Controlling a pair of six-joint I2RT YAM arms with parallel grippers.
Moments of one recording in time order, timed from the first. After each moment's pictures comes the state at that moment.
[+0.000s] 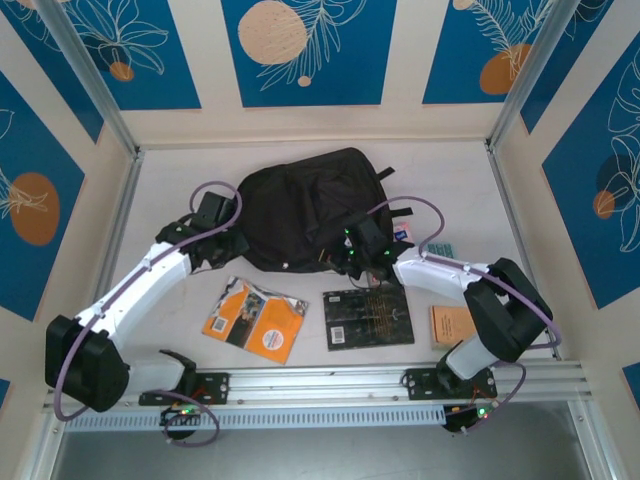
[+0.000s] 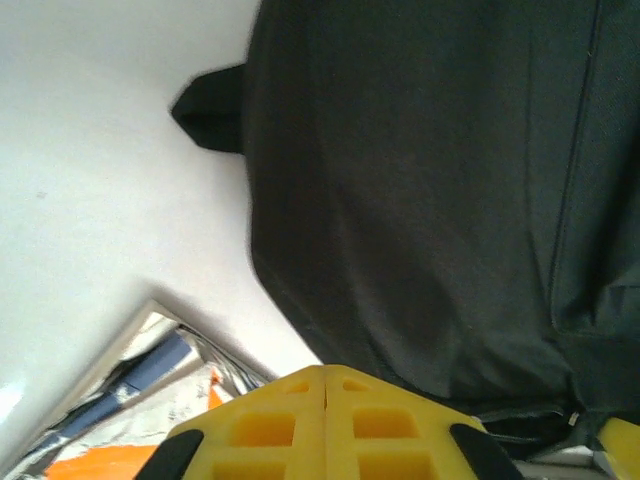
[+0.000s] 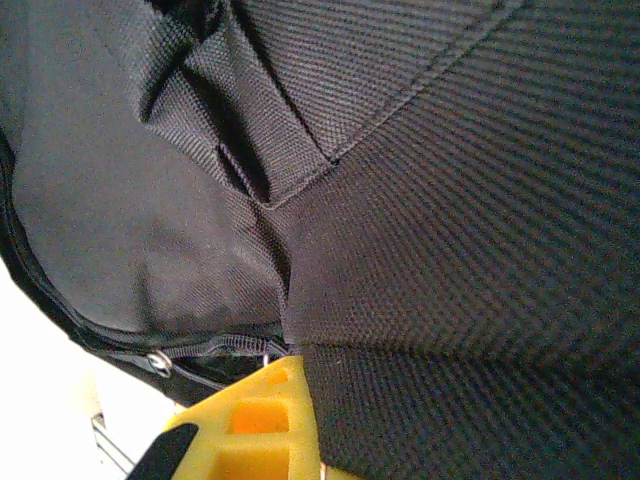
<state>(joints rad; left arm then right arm) -0.44 1.31 1.04 -0.77 0.00 -0.83 0.70 1.53 0.83 -0.11 -0.23 1.08</state>
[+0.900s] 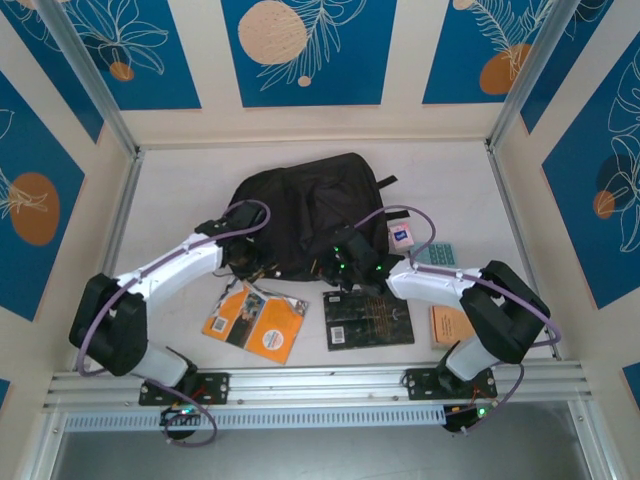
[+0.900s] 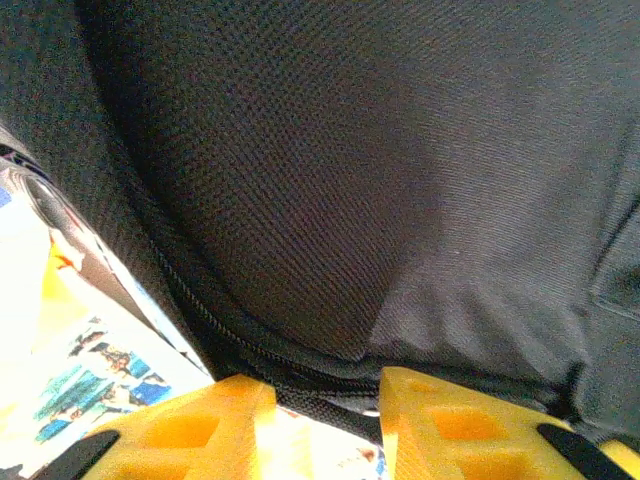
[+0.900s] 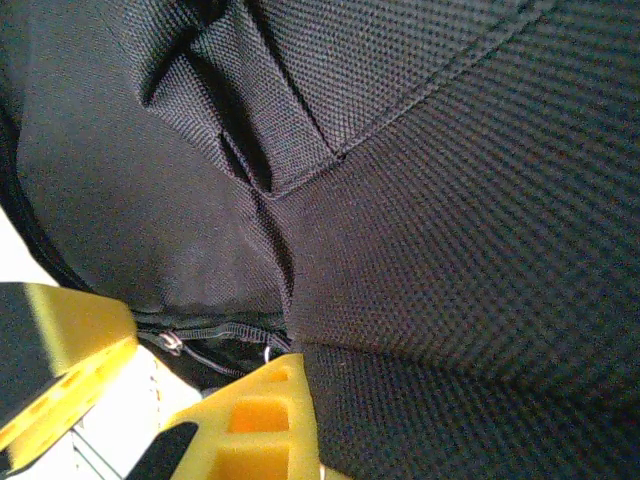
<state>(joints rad) -0.55 1.51 1.01 -0.75 0.10 -1.11 0.81 1.52 0.77 -0.02 -0.12 1.13</state>
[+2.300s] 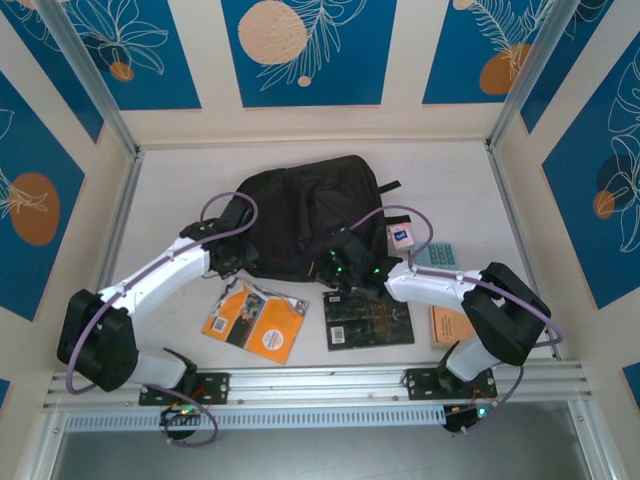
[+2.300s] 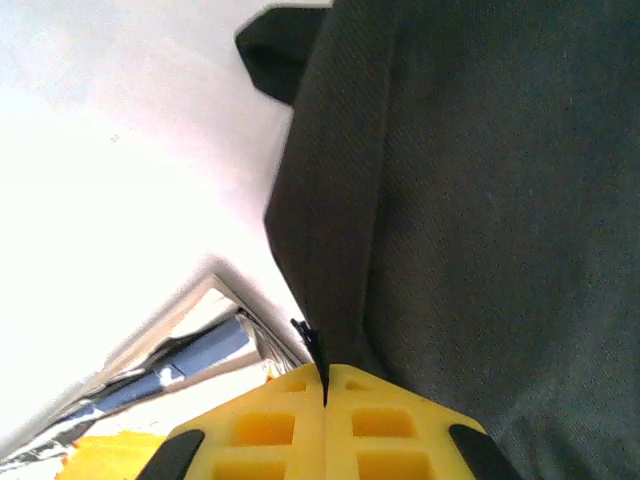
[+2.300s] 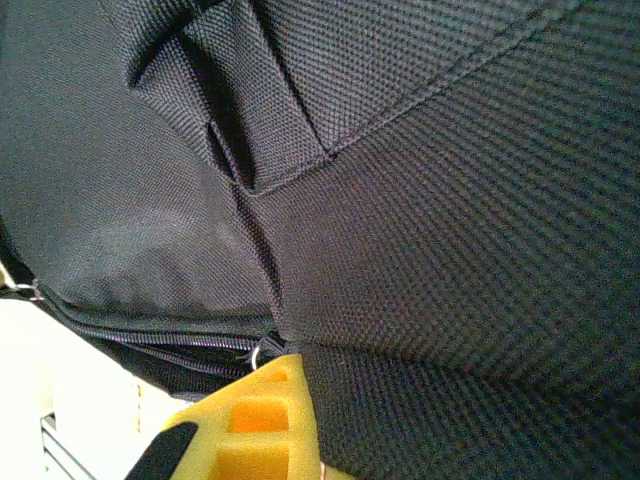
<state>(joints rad) -0.49 1.36 0.99 -0.81 -0.21 -0.98 0.83 1.51 0.78 -0.05 -0.07 1.10</state>
